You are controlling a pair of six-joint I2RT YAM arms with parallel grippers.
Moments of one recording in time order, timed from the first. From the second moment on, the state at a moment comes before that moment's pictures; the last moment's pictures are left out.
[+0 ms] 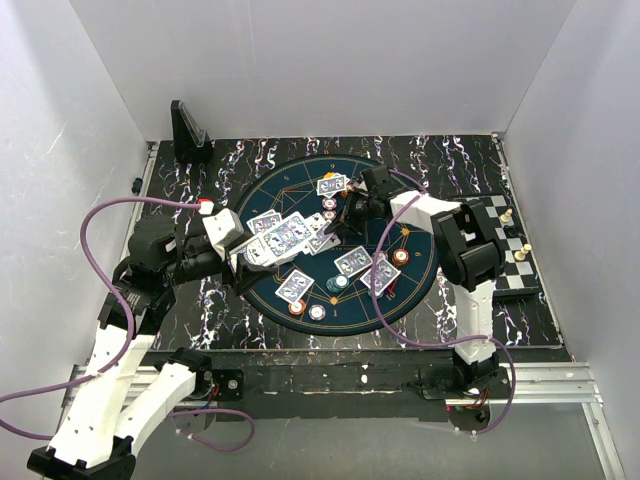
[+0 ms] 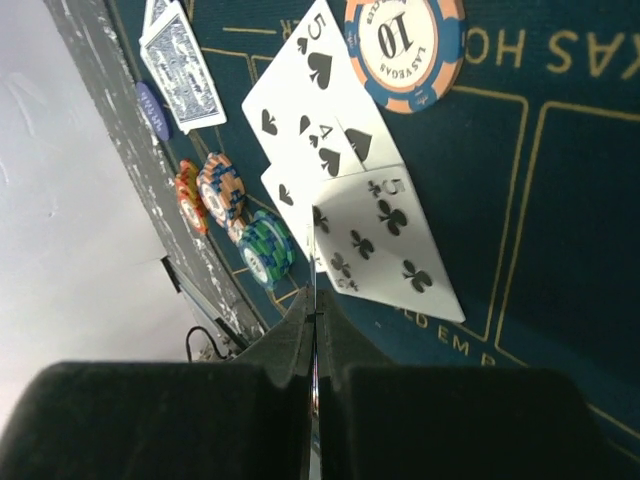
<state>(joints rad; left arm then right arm) -0.33 0.72 1.01 -0.58 0.80 0.22 0.46 2.08 1.40 -0.22 -0.63 0.88</state>
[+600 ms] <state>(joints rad) -0.33 0.72 1.01 -0.58 0.80 0.22 0.53 2.15 1.46 -0.30 -0.51 0.83</state>
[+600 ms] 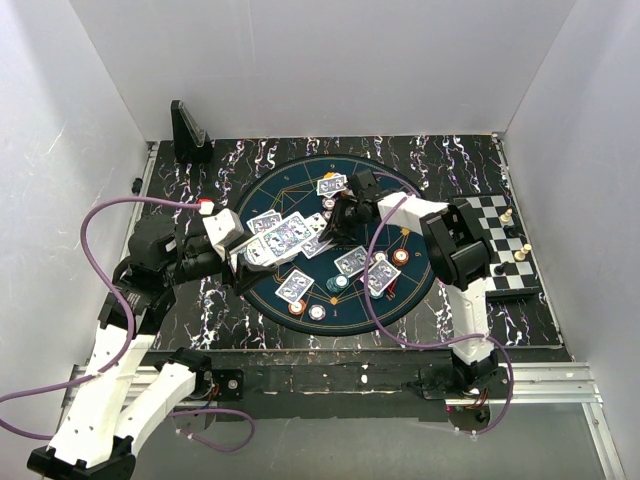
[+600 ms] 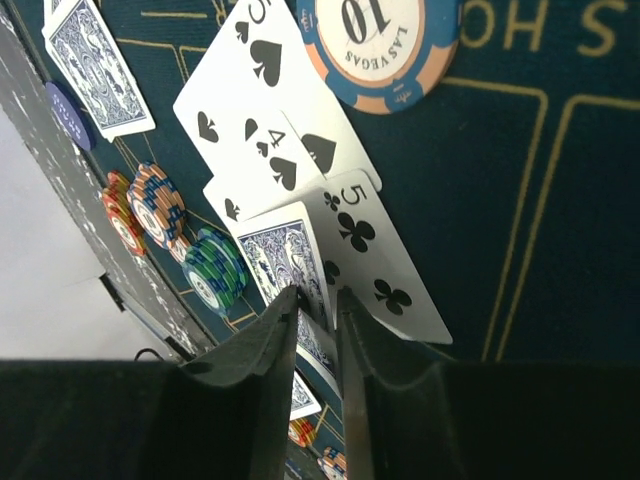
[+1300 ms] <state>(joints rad) -0.33 0.72 1.01 -0.58 0.80 0.22 0.53 1.86 1.52 -0.59 -0.41 0.71</state>
